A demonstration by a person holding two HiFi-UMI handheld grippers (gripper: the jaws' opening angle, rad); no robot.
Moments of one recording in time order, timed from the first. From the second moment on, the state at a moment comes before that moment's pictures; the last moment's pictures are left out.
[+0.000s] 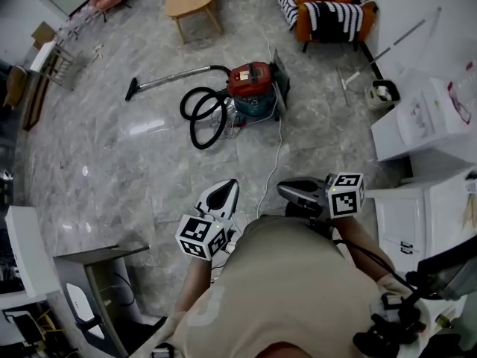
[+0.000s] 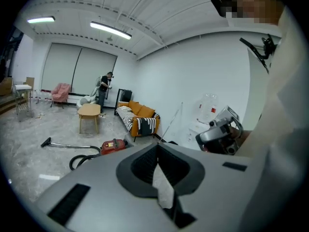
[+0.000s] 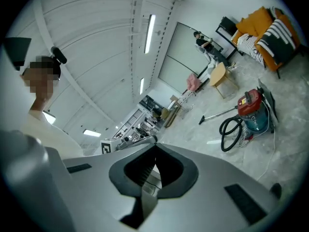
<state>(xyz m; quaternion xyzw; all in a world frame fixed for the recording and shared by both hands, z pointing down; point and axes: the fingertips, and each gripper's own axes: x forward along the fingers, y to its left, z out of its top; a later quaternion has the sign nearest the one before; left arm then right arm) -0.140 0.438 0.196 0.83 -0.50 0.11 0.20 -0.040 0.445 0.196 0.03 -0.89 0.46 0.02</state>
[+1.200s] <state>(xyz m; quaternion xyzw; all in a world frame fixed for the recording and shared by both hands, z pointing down) 0.006 0.251 0.194 0.83 -0.48 0.22 0.16 0.072 0.250 0.190 -0.05 -0.87 0.49 -0.09</state>
